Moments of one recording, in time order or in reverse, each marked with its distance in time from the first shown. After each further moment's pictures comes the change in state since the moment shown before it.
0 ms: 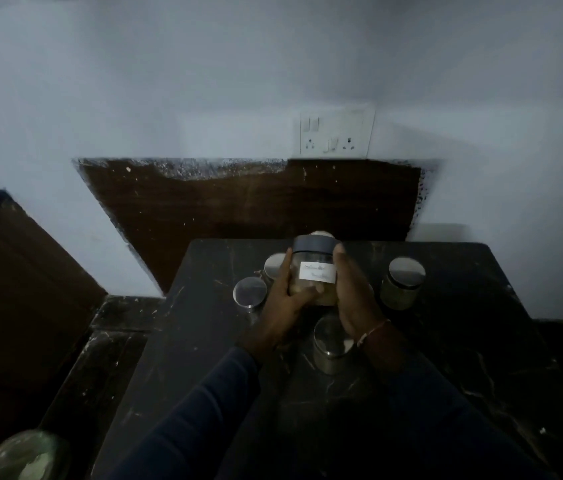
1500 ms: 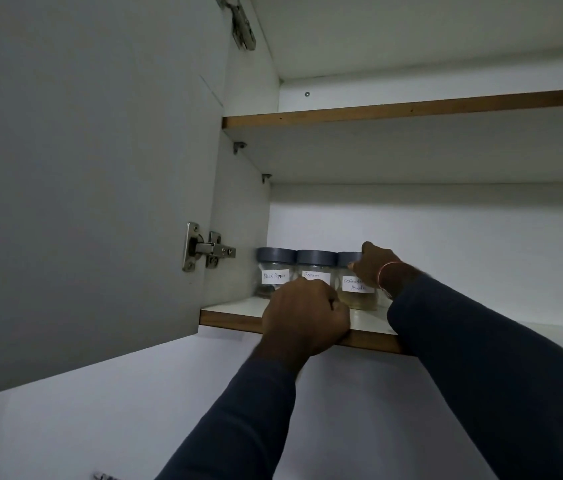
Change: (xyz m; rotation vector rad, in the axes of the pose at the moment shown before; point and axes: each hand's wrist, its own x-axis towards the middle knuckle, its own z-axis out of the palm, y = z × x) left_hand 0.212 0.469 -0.160 1.256 0.742 0.985; right_hand 0.224 -0.515 0.307 -1.274 0.297 -0.824
